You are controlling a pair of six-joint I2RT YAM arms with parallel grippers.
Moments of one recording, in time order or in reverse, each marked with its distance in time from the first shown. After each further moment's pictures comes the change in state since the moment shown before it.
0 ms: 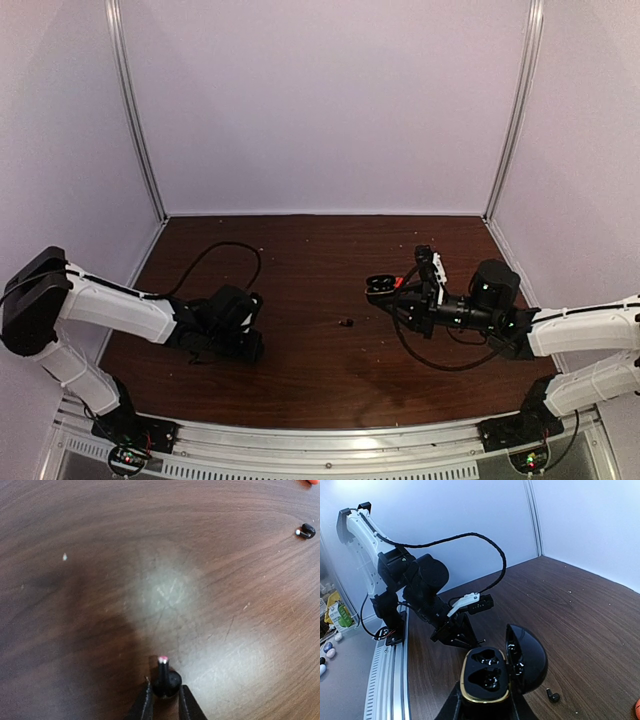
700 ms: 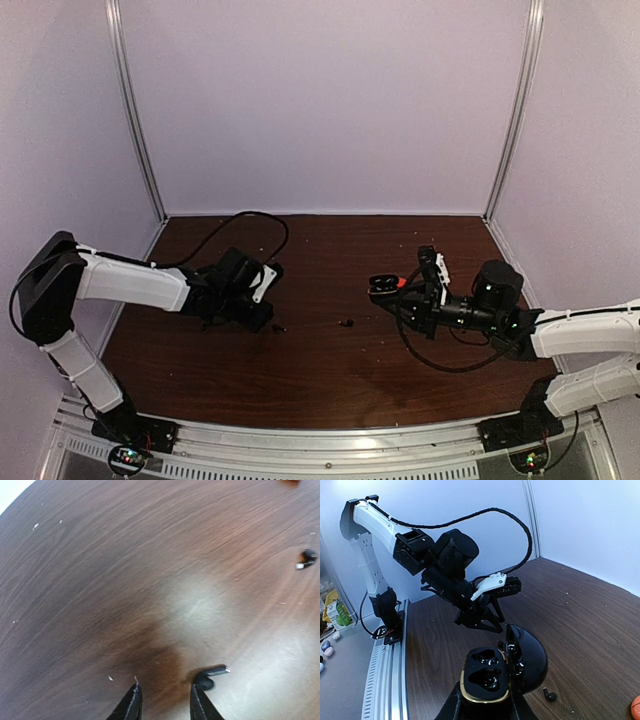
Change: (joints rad) left arm 0.114 0.157 0.276 -0.066 -0.013 0.504; right arm -0.006 -0.030 -0.010 -0.018 0.004 -0.016
